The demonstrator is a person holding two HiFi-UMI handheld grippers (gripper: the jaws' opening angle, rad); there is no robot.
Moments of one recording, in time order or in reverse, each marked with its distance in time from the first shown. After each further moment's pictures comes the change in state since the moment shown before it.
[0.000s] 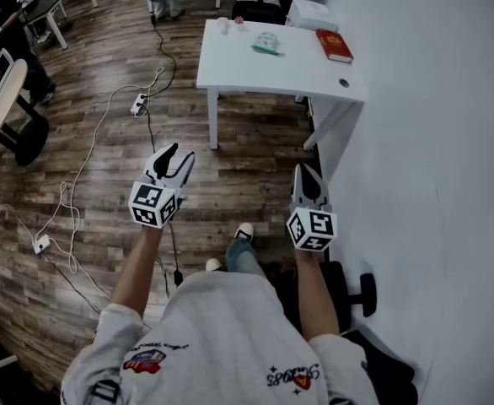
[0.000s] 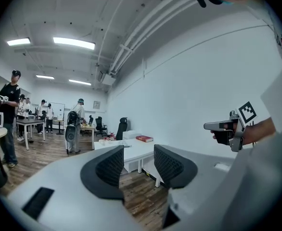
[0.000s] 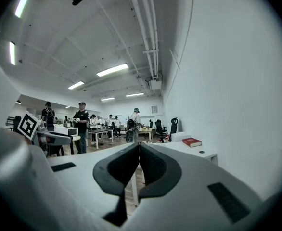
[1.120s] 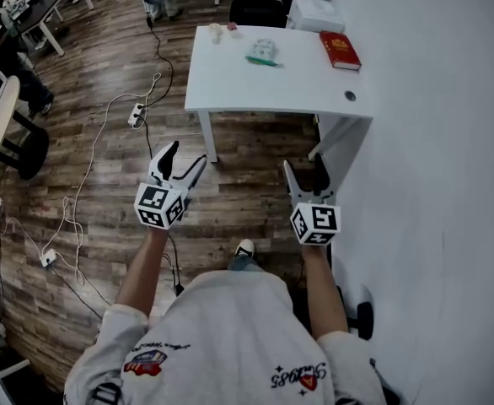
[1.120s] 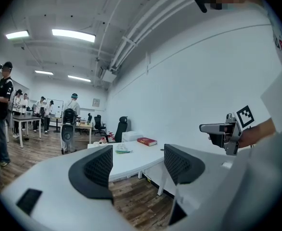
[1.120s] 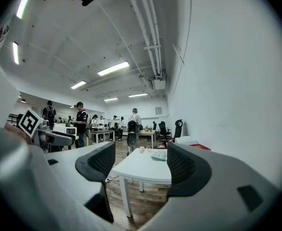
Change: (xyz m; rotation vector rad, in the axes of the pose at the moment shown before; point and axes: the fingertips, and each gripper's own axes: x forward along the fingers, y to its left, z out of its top) left arm 0.197 0.037 0.030 -0.028 0.009 -0.005; right arm 0.181 -0.103 0.026 -0.033 -0.023 0.062
